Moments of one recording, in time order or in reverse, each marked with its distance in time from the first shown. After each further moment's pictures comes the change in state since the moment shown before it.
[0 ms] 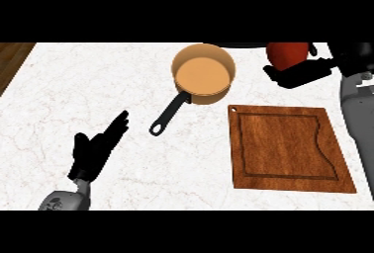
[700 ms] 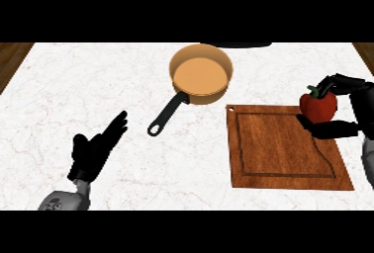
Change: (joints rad) left arm 0.002 0.013 -0.013 0.006 0.011 0.021 -0.016; right arm 0.439 -0.021 -0.145 0.028 -0.198 -0.043 -0.475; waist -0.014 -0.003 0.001
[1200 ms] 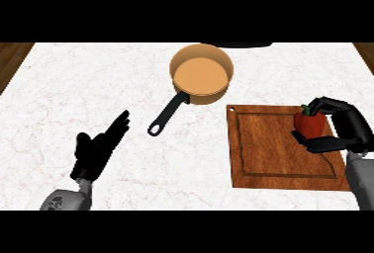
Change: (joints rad) left arm -0.012 0.003 -0.019 0.011 0.012 0.016 0.004; right arm 0.029 0.055 -0.040 0.302 -0.133 0.095 -0.208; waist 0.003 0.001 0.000
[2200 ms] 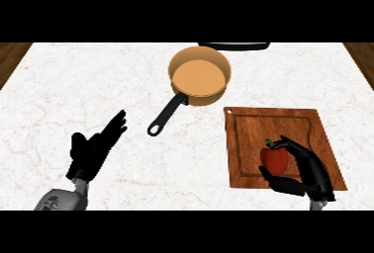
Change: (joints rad) left arm -0.004 0.042 -0.018 0.015 0.045 0.017 -0.019; right arm 0.330 0.211 0.166 -0.218 0.047 -0.162 0.131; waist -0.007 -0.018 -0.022
